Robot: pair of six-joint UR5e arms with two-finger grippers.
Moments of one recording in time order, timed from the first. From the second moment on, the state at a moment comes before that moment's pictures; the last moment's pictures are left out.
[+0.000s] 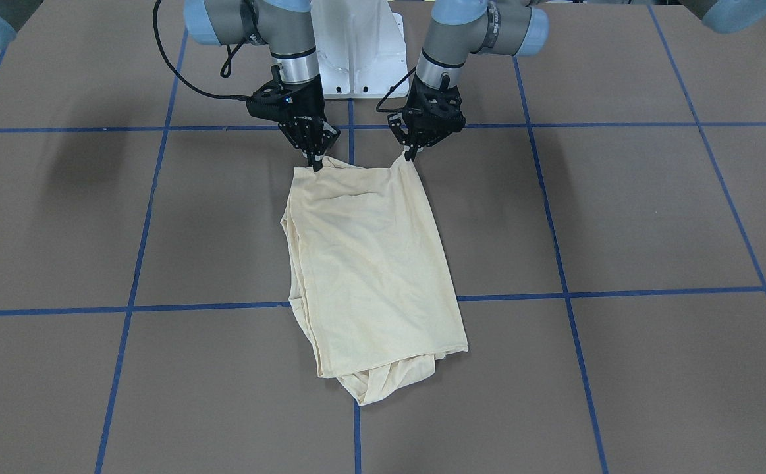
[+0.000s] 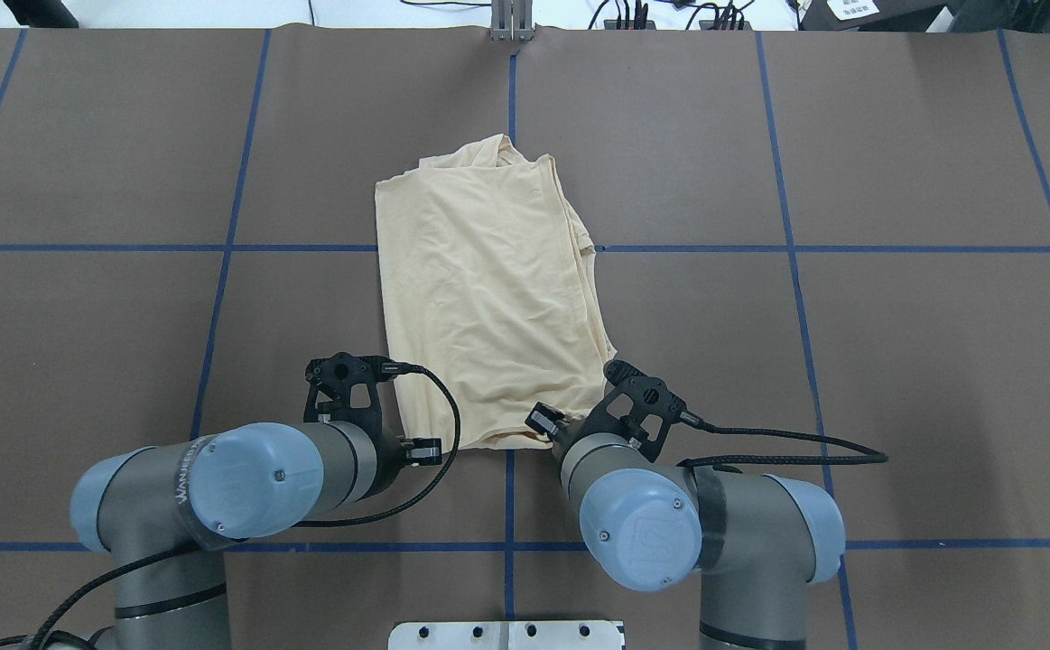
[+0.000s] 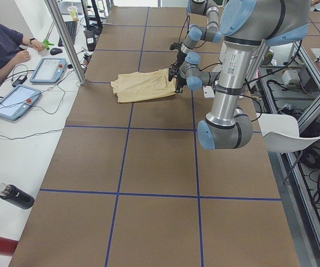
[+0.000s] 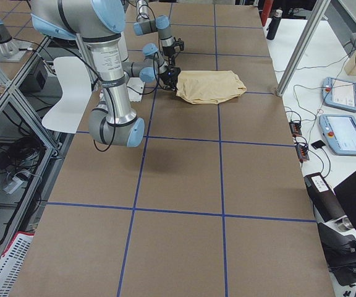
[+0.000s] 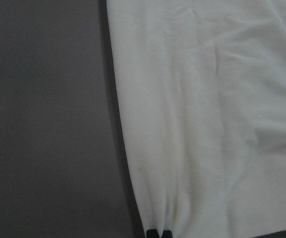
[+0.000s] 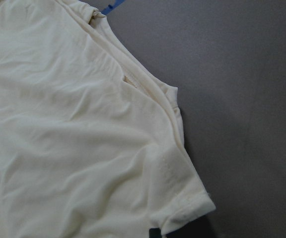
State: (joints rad) left arm -0.26 -1.95 -1.93 -1.87 -1.55 -1.42; right arm 0.16 -1.10 1.91 -1.45 1.27 2.01
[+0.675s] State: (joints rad) left arm -0.21 -1.87 -2.32 -1.64 -1.65 -1.43; right arm 0.02 -1.14 2.32 -1.79 1.25 2.02
